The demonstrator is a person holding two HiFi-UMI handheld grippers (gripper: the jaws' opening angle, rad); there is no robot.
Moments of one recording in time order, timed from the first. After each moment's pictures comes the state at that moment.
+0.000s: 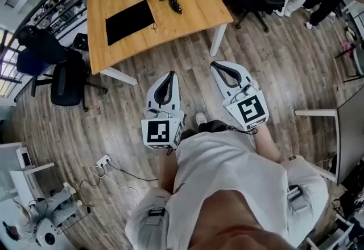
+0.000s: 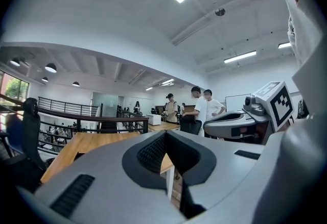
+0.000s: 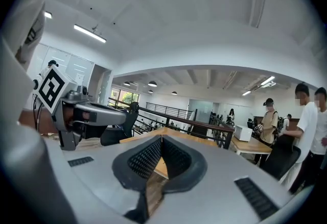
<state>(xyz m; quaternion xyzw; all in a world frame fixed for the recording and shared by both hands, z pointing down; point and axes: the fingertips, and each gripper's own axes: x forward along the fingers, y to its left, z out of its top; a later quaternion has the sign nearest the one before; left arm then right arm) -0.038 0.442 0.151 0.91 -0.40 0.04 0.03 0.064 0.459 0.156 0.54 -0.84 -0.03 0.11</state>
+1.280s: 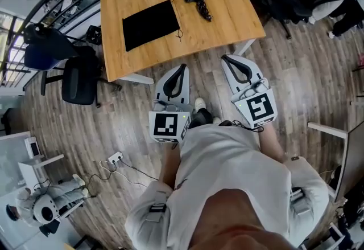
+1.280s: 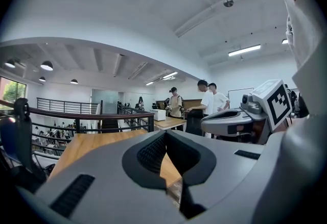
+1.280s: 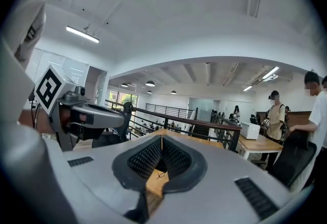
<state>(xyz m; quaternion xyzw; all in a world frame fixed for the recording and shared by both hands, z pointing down) -0.059 0.271 0.163 0.91 -0.40 0.07 0.03 0.041 0.282 0.169 0.54 -0.84 -0.01 0.10</state>
